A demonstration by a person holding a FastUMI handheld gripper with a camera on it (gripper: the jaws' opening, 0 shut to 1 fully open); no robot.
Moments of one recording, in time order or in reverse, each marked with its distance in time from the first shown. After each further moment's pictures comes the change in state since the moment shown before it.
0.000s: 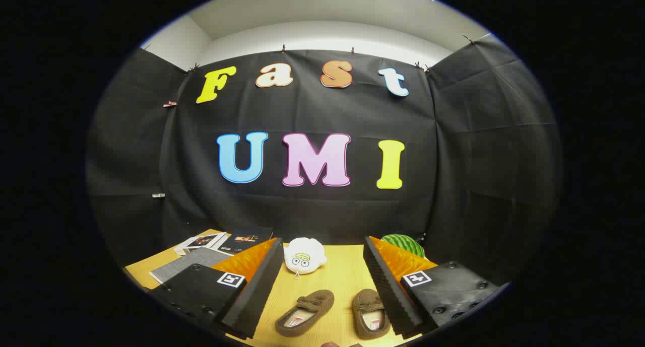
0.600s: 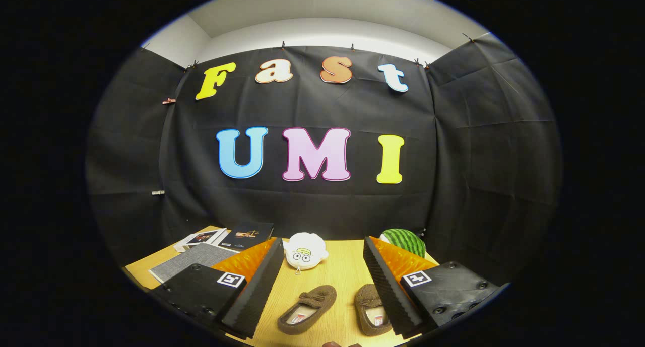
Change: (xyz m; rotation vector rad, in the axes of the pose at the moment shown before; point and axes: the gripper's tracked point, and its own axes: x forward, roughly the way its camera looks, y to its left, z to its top) arm 0.001 0.001 -0.014 0.006 0.025 -0.010
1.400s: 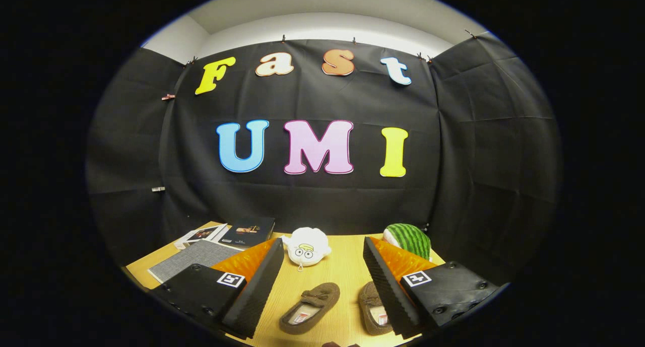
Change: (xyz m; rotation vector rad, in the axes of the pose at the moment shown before) arm 0.016 0.010 -0.017 0.006 0.054 0.026
